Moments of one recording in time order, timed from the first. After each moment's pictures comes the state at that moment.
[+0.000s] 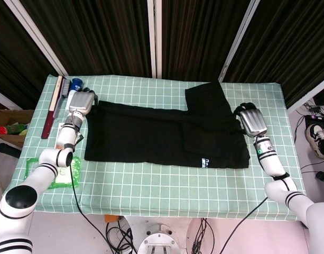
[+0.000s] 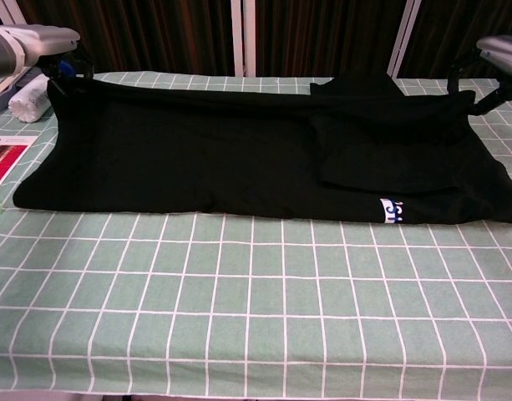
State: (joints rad) left arm -0.98 -1.75 -0.25 -0.47 1.10 0.50 -0.02; right arm 0.70 -1.64 0.18 -0.71 -1.40 0.94 0.25
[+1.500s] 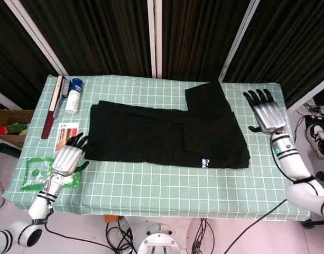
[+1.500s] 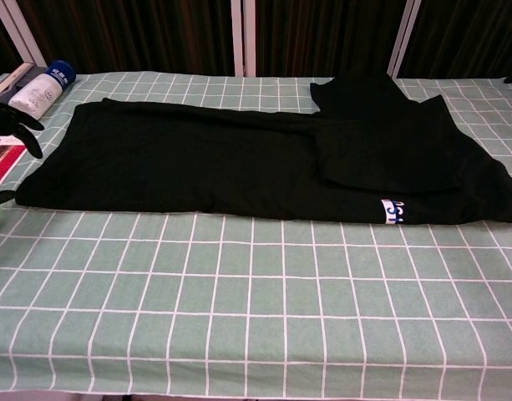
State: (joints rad) left arm -0.43 -1.48 0.01 -1.29 1.43 1.24 0.10; right arm 0.64 -1.19 0.22 -1.32 -1.23 0.92 -0.17
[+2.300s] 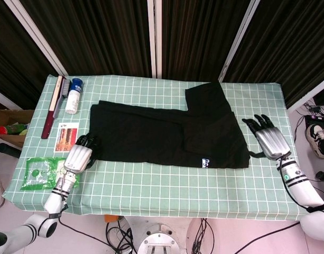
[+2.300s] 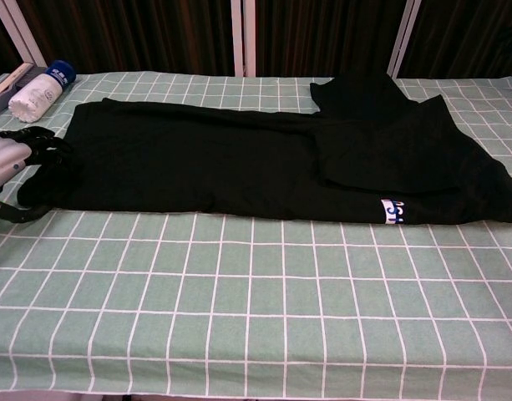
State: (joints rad) left arm -0.44 -1.76 -0.02 -0.87 1.49 1.25 0.06; right arm 0.51 -1.11 0.09 -1.50 -1.43 1.03 0.03
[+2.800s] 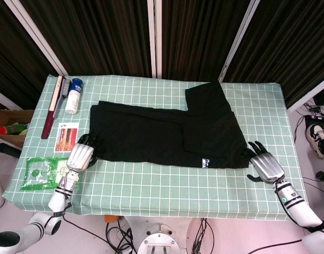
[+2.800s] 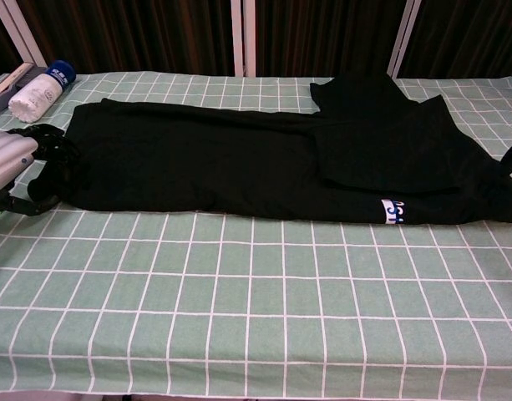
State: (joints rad) left arm -0.44 -1.85 -0.03 -0.71 1.52 1.30 -0.11; right arm 0.41 -1.28 -0.05 -1.29 -1.58 1.11 0.06
